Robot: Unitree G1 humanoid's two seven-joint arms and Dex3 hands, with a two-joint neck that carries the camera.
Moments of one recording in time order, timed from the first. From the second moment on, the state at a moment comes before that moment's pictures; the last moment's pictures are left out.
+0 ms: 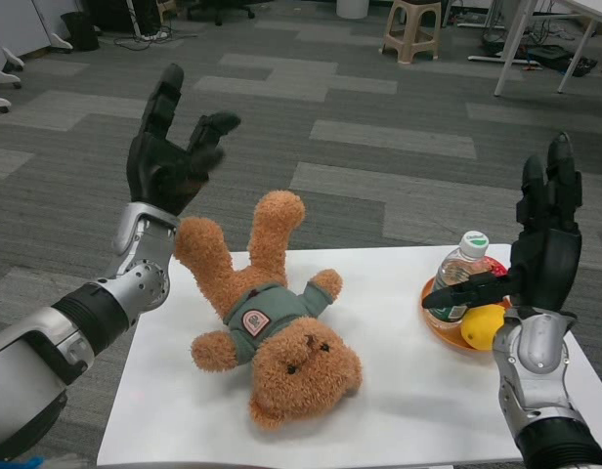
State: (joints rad) left arm -0.61 0.49 -0.56 0.55 -1.48 -0.75 -0.25; right arm -0.31 -0.29 0.09 0.56 0.30 -0.90 -0.26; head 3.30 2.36
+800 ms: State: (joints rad) left arm -0.59 0.56 -0.56 0.55 -1.43 -0.79 -0.24; right arm -0.33 -0.22 0.10 0.59 0.24 -0.90 -0.26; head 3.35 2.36
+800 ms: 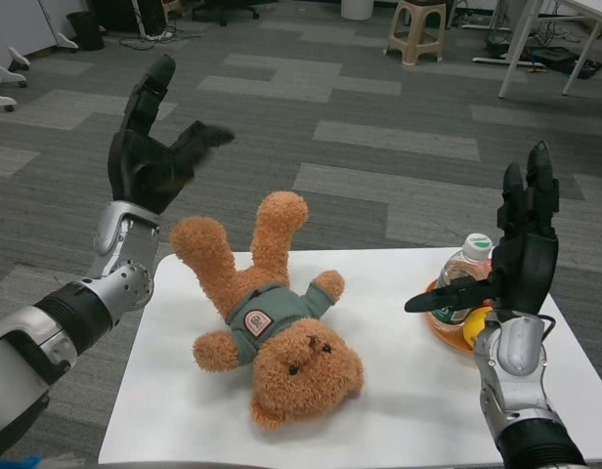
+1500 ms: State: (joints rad) left arm -0.57 0.56 -0.50 0.54 -1.26 -0.79 -0.21; right arm -0.34 -0.22 0.11 0.59 0.24 -0.90 -0.26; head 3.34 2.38
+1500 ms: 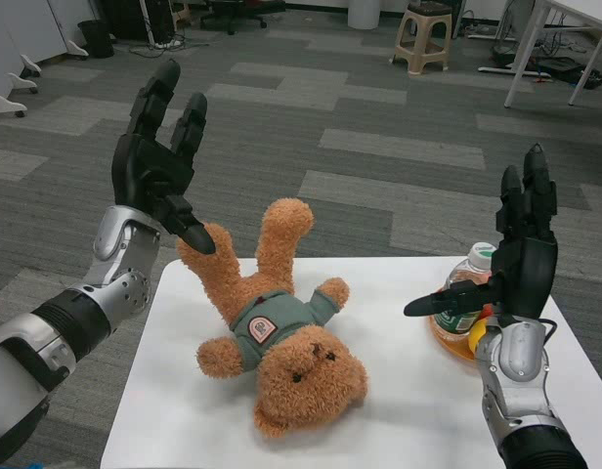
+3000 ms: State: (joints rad) left arm -0.47 0.40 -0.31 0.43 -0.90 -0.69 -0.24; right arm -0.29 -0.38 0.19 0.44 0.32 -0.90 -0.26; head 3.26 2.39
